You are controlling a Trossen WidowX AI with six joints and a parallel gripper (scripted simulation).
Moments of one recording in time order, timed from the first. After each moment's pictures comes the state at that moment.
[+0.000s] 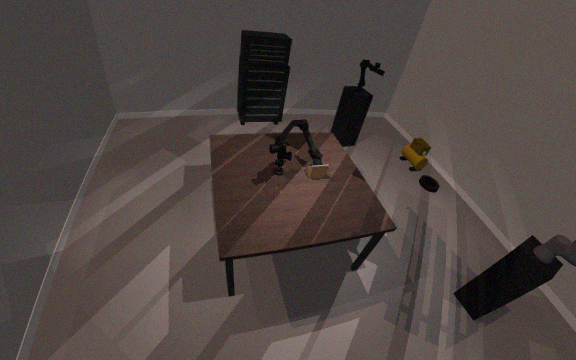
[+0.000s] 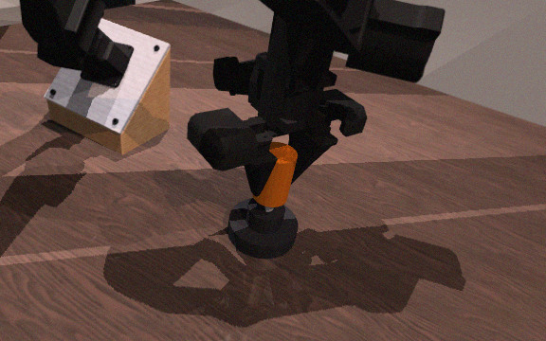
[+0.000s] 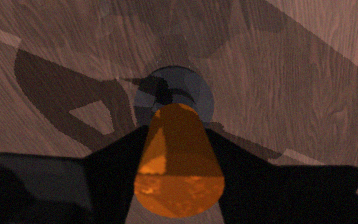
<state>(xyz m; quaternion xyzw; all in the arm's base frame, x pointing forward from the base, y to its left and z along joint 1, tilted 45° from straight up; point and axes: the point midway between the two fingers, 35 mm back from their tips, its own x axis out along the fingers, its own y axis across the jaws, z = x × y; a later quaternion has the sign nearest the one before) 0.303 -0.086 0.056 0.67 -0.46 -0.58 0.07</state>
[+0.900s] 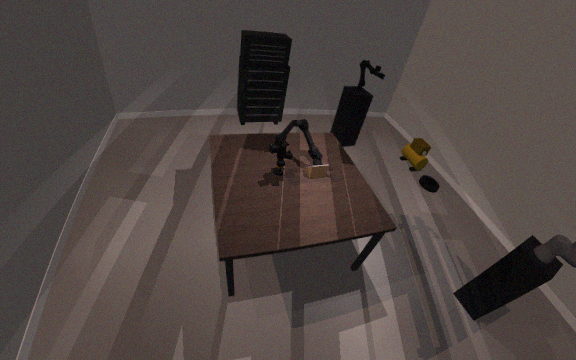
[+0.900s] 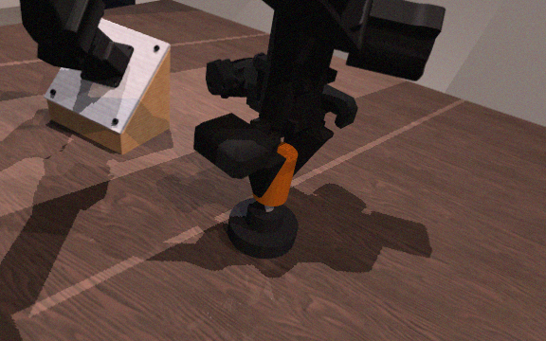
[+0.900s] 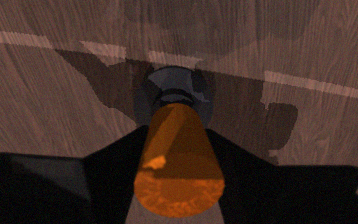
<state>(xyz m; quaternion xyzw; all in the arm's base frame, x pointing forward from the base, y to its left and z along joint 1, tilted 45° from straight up) 0.303 -0.085 0.057 0.66 -0.40 -0.62 0.13</state>
